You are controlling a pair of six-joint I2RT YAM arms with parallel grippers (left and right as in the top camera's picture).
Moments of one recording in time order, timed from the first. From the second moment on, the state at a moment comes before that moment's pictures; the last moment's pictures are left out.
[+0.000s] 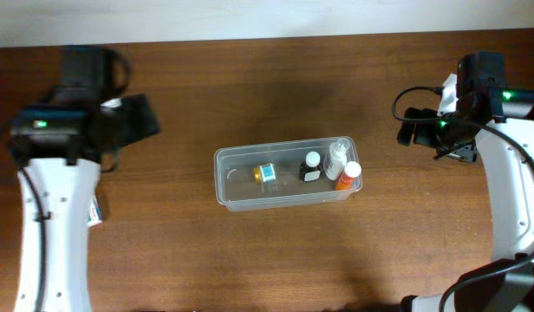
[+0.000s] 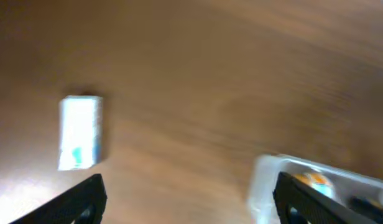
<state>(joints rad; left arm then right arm) -0.02 1.51 1.77 -1.32 -0.16 -0.36 -0.17 1.61 1.55 -1.25 -0.10 0.15</state>
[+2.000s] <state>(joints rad) 0.48 2.17 1.57 -1.20 -0.15 -0.22 -0.17 1.61 1.55 -1.26 -0.10 0.15</state>
